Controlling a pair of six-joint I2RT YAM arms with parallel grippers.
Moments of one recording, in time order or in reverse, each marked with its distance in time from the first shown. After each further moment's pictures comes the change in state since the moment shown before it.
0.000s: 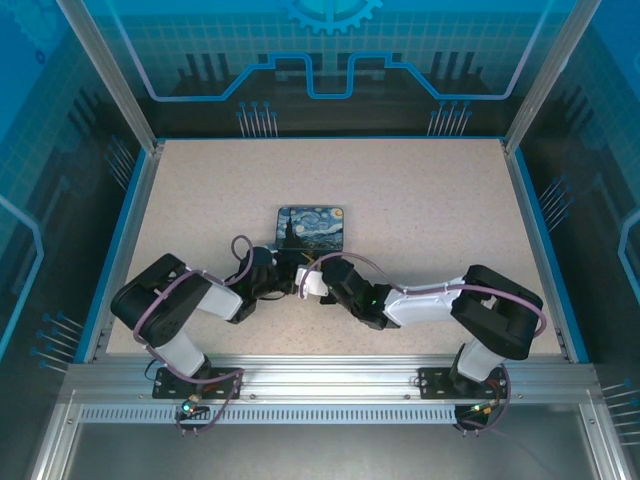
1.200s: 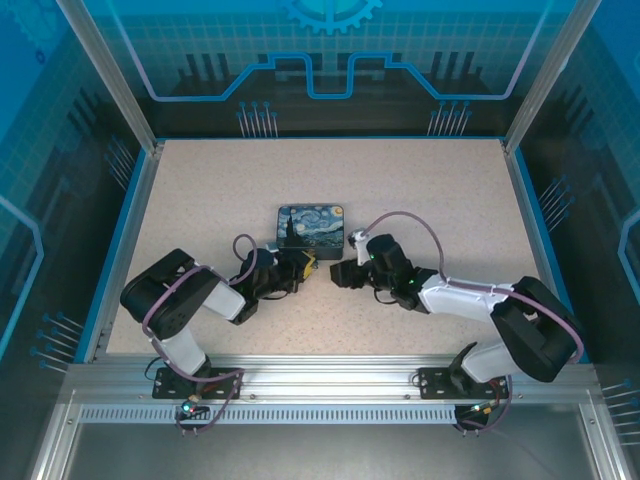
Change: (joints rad) left arm -0.006 0.064 -0.002 0.105 -0.034 0.008; right arm -0.280 -0.226 -0.100 -0.147 -0.514 1.073
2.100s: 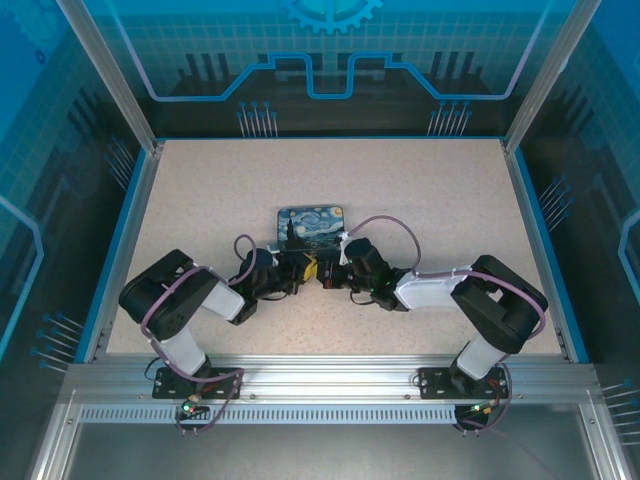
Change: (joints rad) left arm 0.005 -0.008 -0.006 -0.001 0.047 -0.004; right arm 0.051 0.233 0.069 0.205 -0.056 0.450
